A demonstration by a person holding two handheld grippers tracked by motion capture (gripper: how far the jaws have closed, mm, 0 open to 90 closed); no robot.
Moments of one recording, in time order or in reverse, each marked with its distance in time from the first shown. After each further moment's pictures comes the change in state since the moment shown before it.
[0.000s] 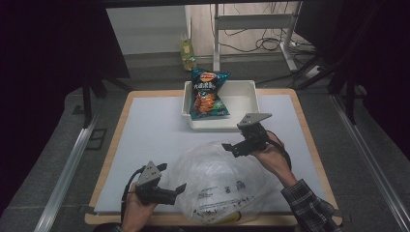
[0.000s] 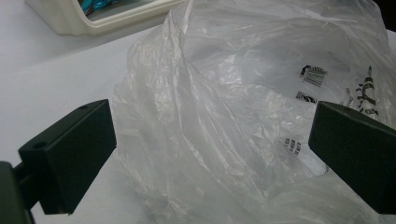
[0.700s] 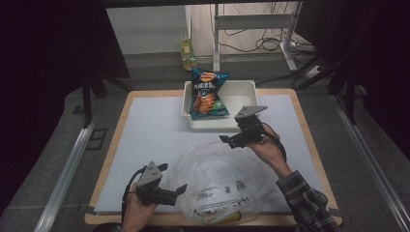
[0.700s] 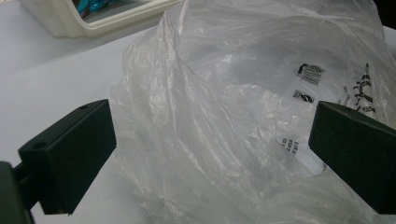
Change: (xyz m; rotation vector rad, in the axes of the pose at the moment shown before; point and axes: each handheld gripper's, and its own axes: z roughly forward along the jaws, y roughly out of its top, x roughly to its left) left arm -0.002 0.001 0.000 0.002 -0.004 0.013; right arm -0.018 0.012 0.018 -0.007 -0.019 0.007
